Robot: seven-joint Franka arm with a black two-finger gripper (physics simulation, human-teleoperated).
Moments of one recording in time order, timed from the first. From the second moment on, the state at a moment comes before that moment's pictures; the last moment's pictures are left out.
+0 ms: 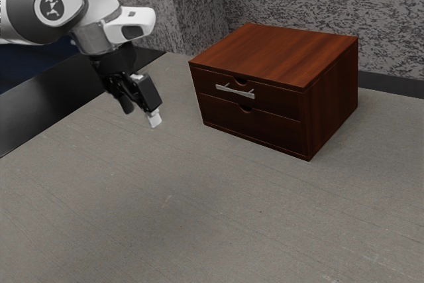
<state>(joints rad) -0.07 -0.07 0.18 -1.52 -0.05 1.52 0.23</state>
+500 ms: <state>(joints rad) -0.13 -0.08 0.03 -1.45 -0.06 1.51 -0.25</state>
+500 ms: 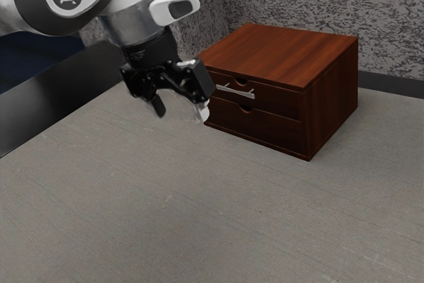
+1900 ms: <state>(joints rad) -0.21 0.01 0.19 -1.61 0.17 1.92 -1.98</state>
